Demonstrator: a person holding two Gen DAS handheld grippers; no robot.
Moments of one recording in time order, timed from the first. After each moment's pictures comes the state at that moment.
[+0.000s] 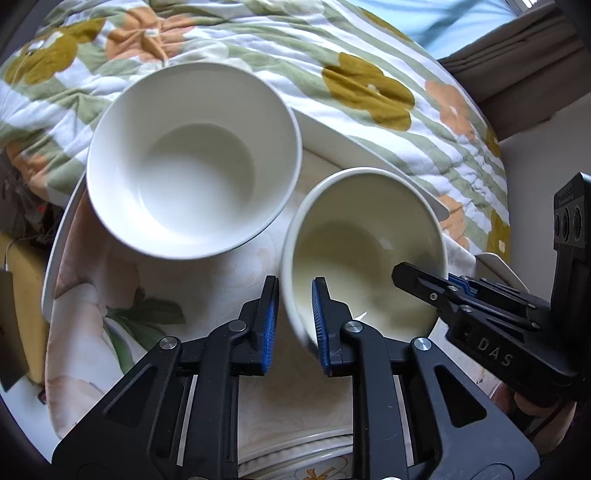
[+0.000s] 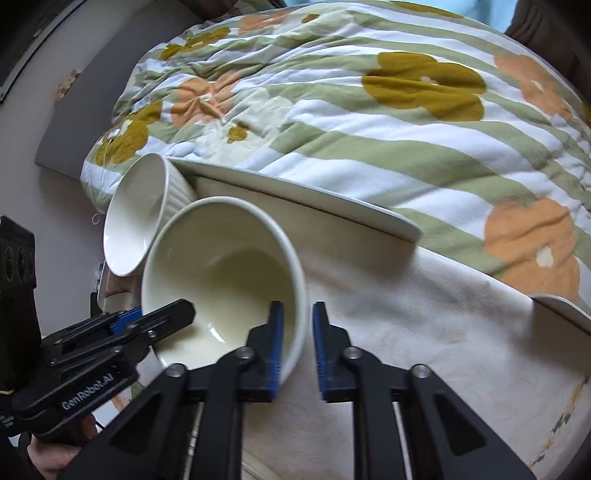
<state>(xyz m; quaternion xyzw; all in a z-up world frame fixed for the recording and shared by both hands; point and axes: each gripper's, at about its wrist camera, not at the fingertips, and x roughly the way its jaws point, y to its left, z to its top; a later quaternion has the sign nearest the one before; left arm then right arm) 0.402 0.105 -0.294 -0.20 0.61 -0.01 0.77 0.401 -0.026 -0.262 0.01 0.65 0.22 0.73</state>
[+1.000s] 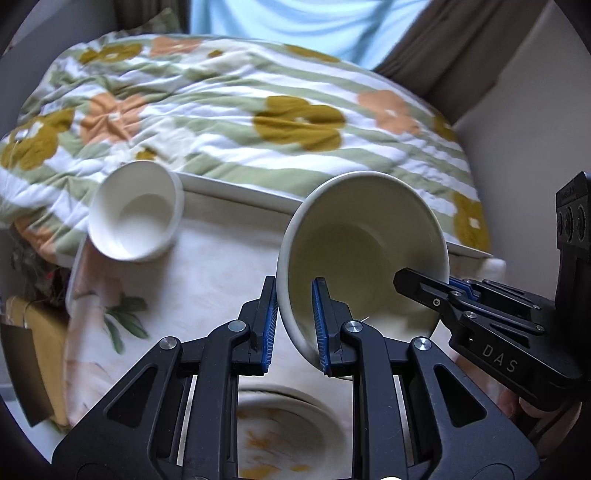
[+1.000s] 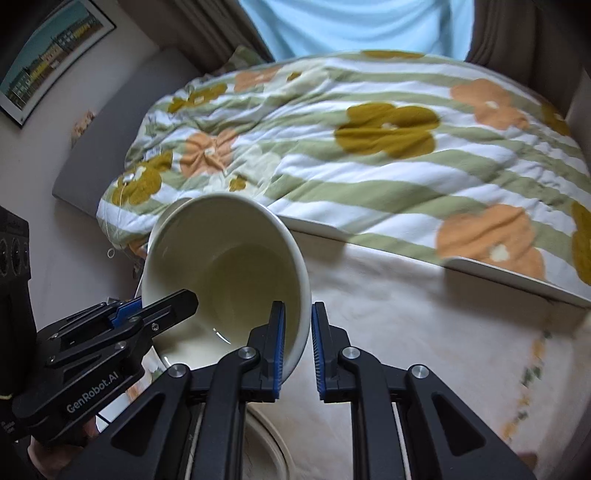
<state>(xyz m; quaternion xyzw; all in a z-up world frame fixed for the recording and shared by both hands) 0.353 0.006 -0.178 -0.12 0.54 -0.07 0.83 0.336 -0.116 -0.165 0.07 0.56 0.19 0.80</state>
